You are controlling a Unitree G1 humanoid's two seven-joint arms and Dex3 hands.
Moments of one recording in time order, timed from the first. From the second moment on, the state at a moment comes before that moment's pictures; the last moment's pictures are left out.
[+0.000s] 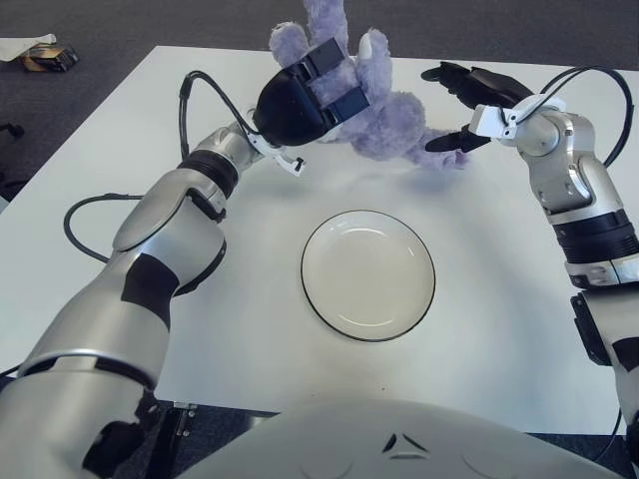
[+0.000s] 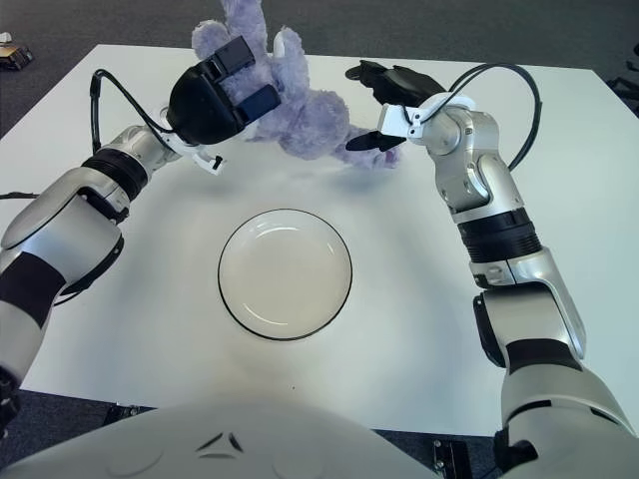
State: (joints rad) left arm -1.19 0.32 -0.83 1.22 1.41 -0.30 1.61; right arm -0.76 -0.59 0.26 0.20 -0.57 0.07 0.46
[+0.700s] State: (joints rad) left arm -1.21 0.28 -0.84 1.25 1.37 -0.32 1.61; right arm -0.93 -0.51 0.31 0.49 -0.57 -0.01 0.42
